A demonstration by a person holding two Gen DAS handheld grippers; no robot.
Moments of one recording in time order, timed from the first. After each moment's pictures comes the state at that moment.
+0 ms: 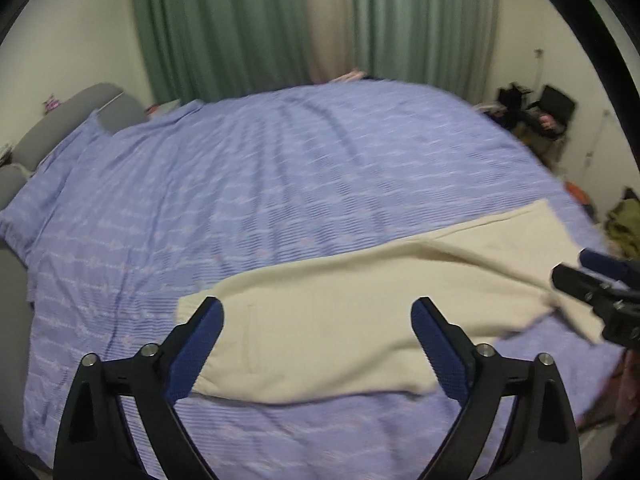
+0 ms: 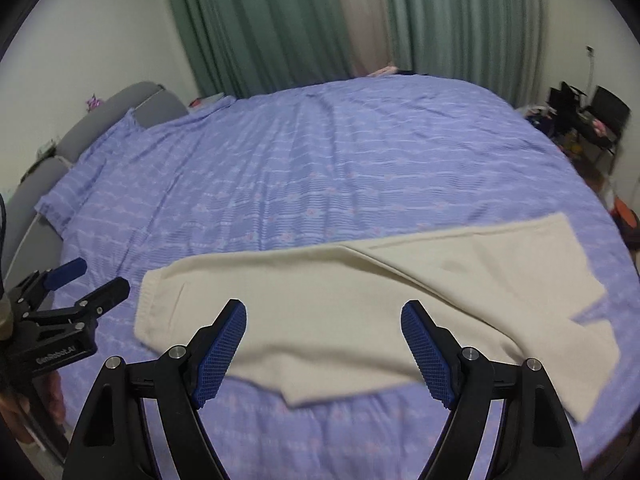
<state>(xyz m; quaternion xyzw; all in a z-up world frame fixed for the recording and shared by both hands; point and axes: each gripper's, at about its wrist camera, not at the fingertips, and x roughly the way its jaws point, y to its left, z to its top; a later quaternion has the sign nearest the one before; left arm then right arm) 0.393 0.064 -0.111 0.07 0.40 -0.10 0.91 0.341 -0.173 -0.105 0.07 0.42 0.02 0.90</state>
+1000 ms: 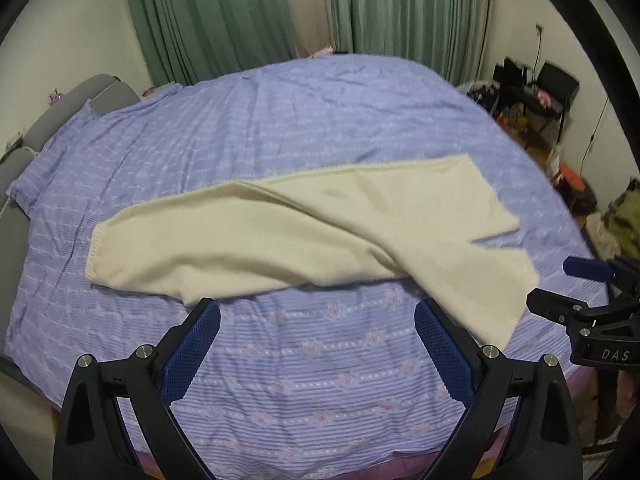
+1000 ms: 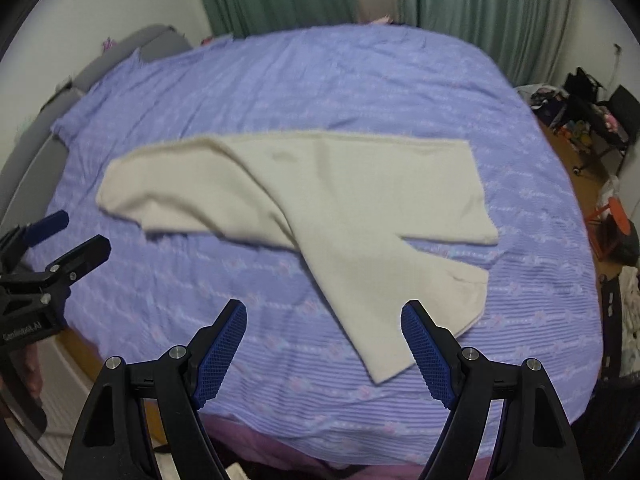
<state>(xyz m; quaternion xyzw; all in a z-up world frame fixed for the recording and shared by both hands) 0.242 -0.274 -0.156 0.07 0.44 -0.04 0.89 0.244 -0.496 -0.157 0.00 0.52 0.10 0.85</state>
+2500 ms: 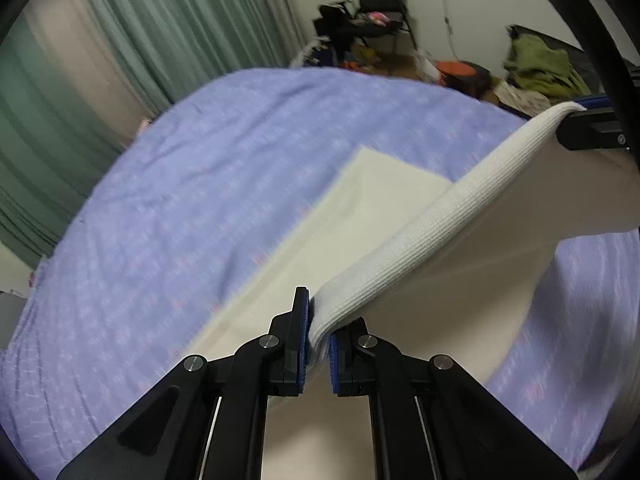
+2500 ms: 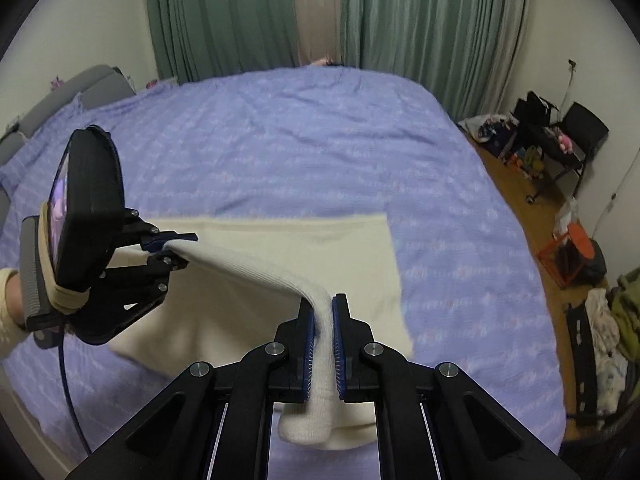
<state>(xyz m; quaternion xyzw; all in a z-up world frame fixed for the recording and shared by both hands) 0.478 -0.442 -0.225 0.30 0.37 -0.29 0.83 0.386 -0.595 -0.152 -0.02 0.43 0.01 0.90</state>
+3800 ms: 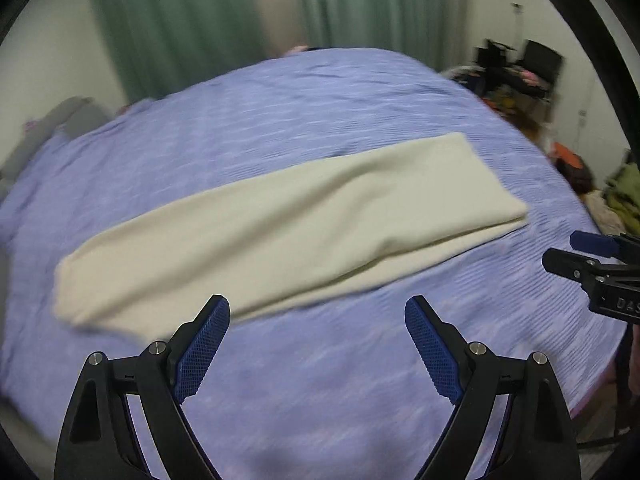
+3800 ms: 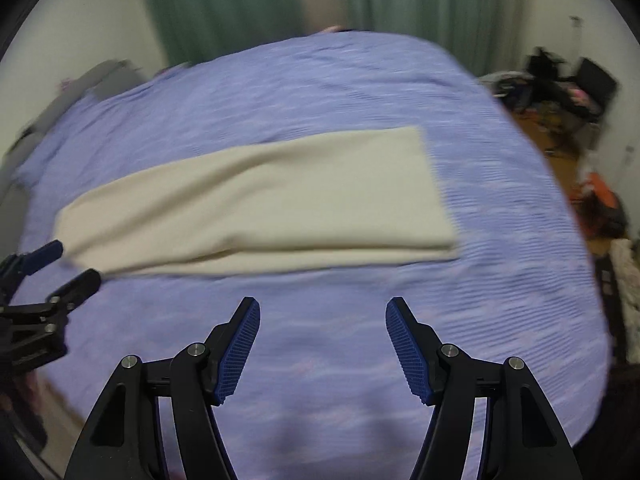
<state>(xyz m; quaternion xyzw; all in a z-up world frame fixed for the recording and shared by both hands) 0.285 -0.295 -0.189 0.10 0.43 -0.04 0.90 0.287 -0.557 -0.196 0.05 0.48 0.07 0.87</state>
